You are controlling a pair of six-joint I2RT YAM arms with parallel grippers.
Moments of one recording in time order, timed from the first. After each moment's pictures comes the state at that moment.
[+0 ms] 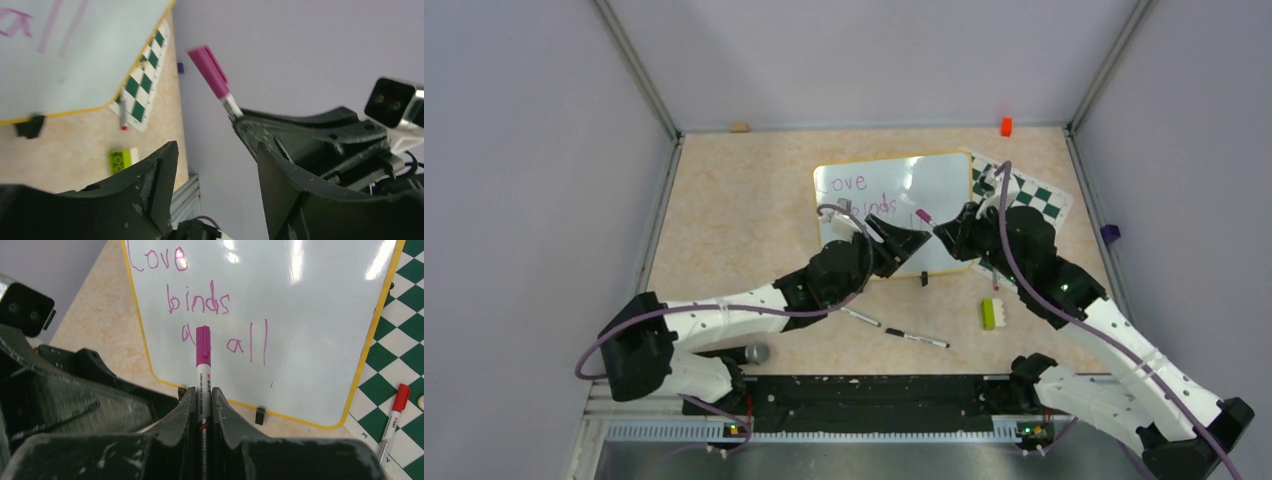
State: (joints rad) left arm -1.10 1.37 0.82 0.49 -0.35 -1.36; right arm 0.64 0.83 0.88 -0.35 0.09 0.39
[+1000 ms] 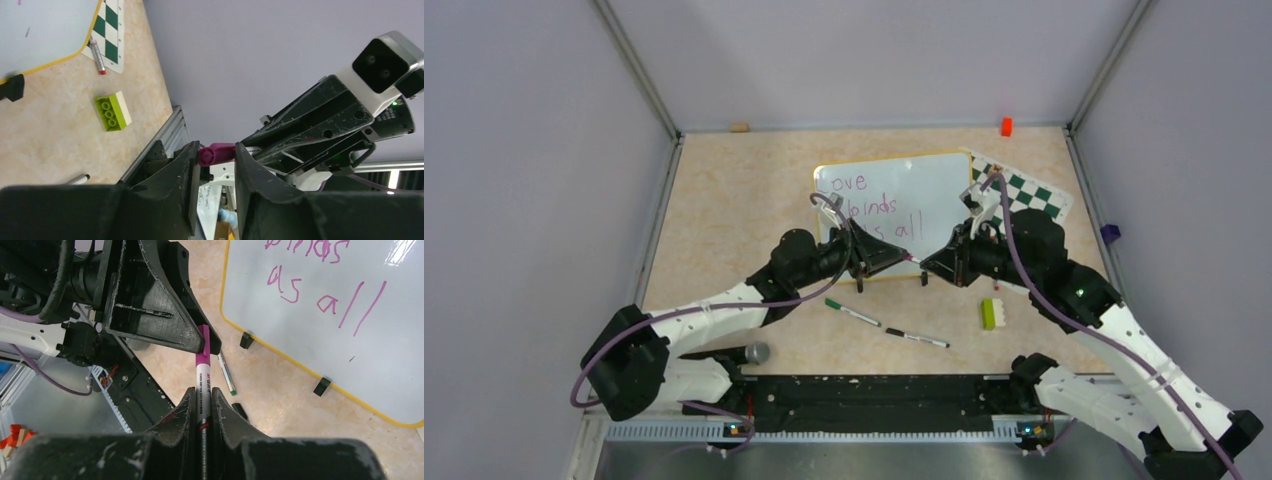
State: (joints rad) left arm -0.82 1.25 0.63 0.60 0.32 -1.34; right arm 0.64 0.79 0.94 -0.54 -0.32 0.32
